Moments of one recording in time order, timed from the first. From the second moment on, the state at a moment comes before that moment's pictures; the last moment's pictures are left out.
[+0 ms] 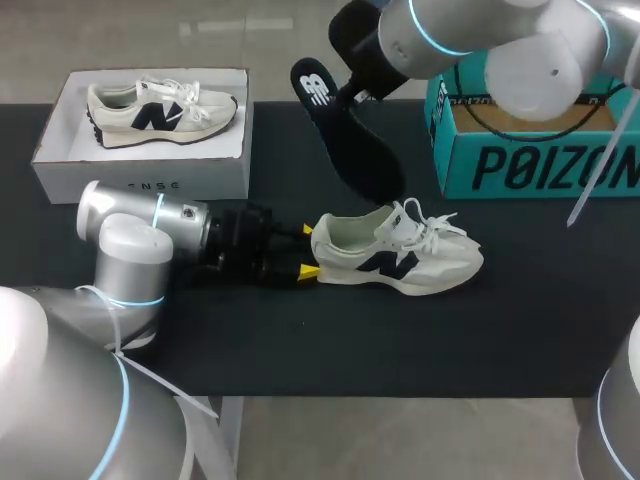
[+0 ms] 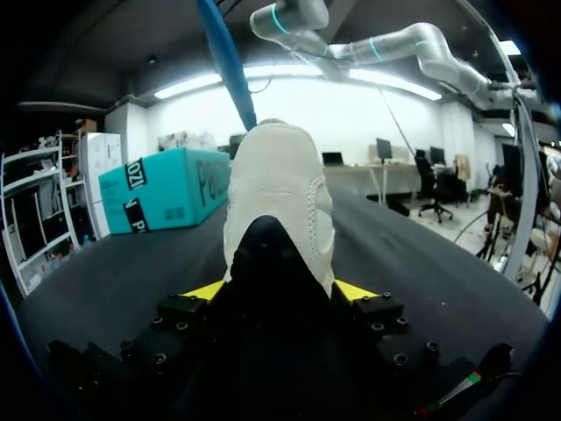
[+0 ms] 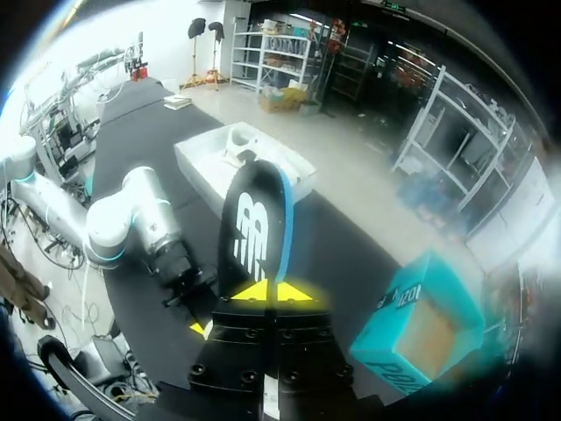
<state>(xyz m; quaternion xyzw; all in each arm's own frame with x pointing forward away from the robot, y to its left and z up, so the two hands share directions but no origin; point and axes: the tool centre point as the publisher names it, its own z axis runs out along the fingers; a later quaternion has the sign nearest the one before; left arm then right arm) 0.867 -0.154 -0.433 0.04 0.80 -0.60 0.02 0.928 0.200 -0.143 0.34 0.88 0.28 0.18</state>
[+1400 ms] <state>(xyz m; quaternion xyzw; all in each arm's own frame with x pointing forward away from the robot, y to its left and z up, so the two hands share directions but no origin) 0.867 -0.154 -0.433 0.04 0.80 -0.60 0.02 0.906 0.200 -0.087 0.39 0.87 0.25 0.19</state>
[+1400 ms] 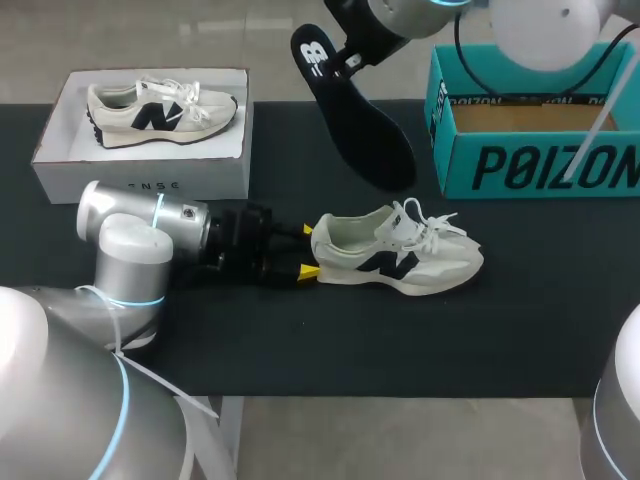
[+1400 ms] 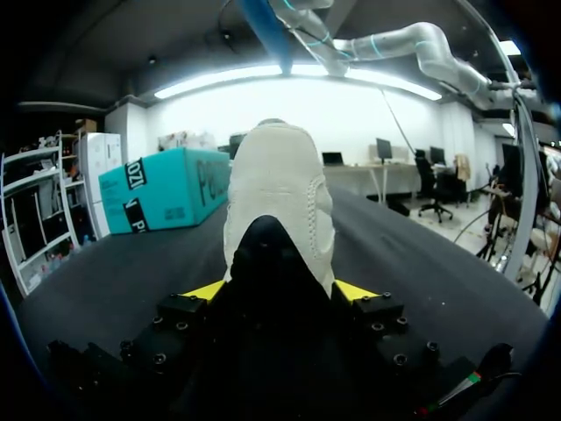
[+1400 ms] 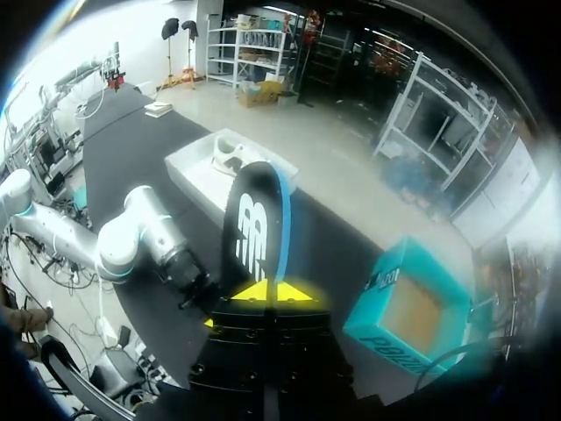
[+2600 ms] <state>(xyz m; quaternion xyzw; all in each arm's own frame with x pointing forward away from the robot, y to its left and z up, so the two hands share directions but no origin) 0.867 -0.154 -0.433 0.04 0.80 -0.60 0.02 0.757 0.183 -0.050 0.50 0.80 0.27 0.17</state>
